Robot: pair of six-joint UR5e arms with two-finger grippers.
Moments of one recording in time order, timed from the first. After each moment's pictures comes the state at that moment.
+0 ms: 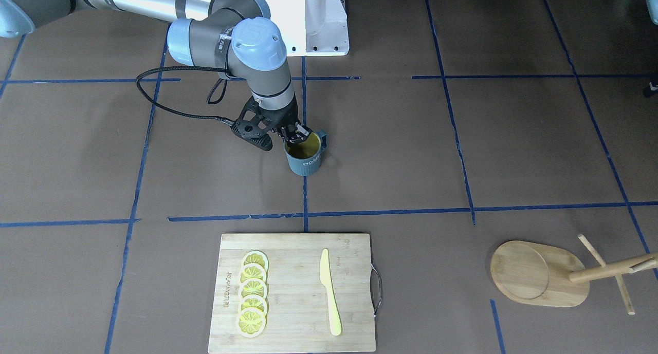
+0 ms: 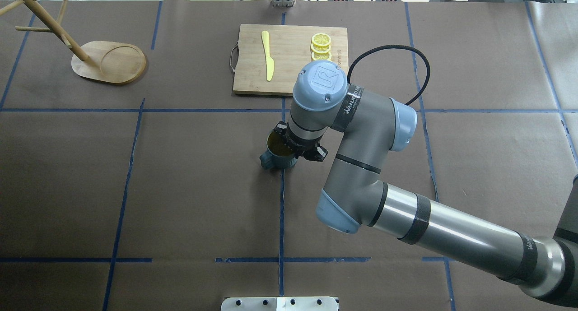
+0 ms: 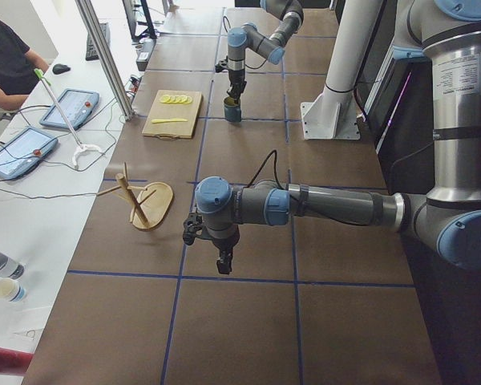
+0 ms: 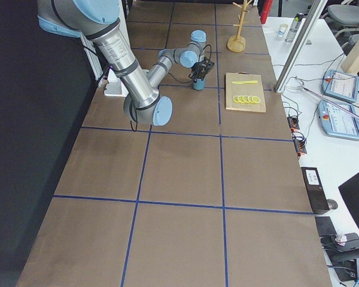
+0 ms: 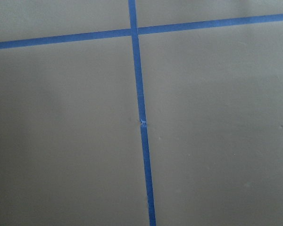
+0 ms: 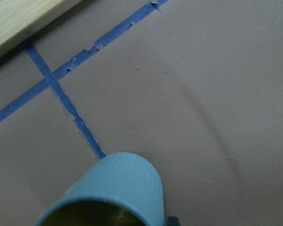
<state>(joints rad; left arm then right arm) -1.47 -1.44 -1.78 -1.49 -2.35 0.03 0.54 -0.80 1.55 -1.52 1.96 1.80</state>
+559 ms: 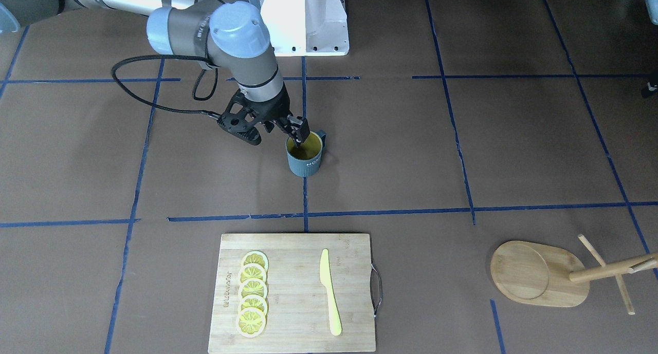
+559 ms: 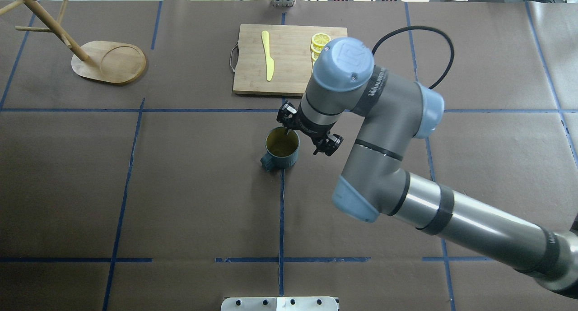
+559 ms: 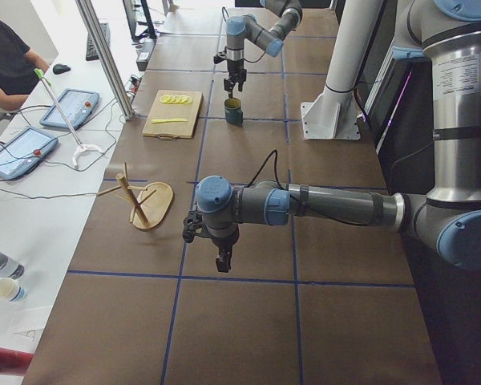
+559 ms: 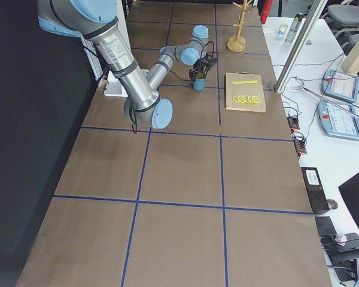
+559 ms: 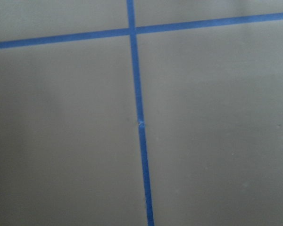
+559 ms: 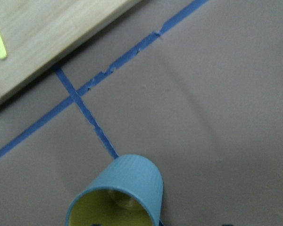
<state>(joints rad) -1.46 -1.44 -1.79 -1.55 -2.39 0.03 0.64 -0.88 1.70 -1.53 2.07 1.79</state>
